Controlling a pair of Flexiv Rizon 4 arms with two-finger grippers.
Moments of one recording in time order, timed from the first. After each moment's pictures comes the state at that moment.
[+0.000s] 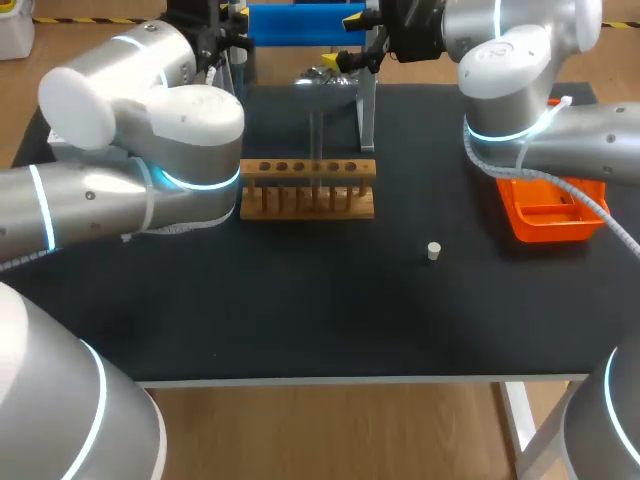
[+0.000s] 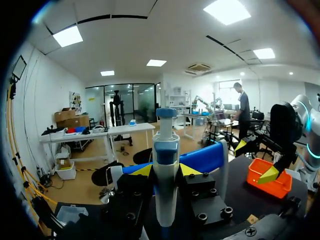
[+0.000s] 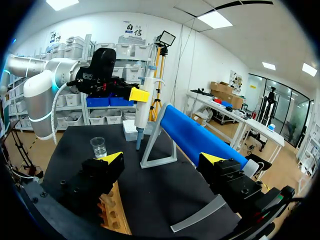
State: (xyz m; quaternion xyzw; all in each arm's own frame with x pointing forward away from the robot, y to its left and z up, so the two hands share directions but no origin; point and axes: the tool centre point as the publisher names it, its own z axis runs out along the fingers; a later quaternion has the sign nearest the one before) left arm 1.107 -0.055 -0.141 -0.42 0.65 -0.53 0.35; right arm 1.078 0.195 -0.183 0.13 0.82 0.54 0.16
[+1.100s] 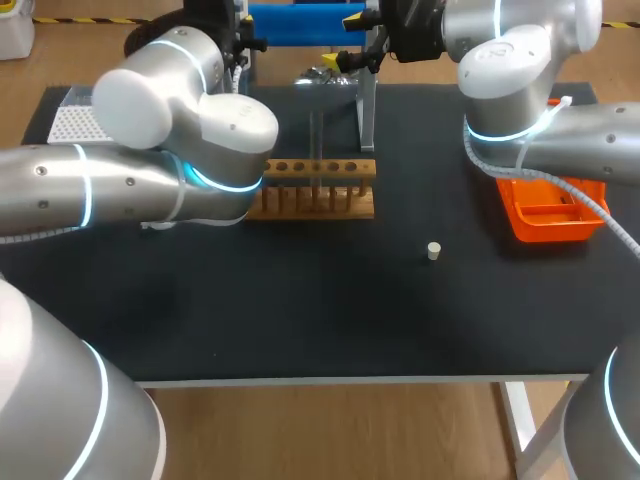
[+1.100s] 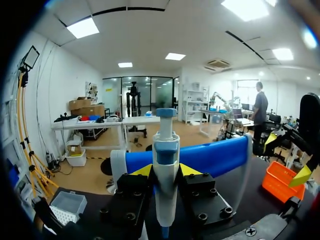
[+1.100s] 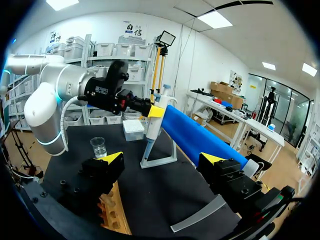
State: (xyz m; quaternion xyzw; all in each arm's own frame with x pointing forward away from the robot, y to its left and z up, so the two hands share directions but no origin) left arm 1.144 -0.051 -0.181 -0.49 0.62 -0.49 0.37; right arm 1.078 0.195 -0.183 0.13 0.82 0.54 0.16
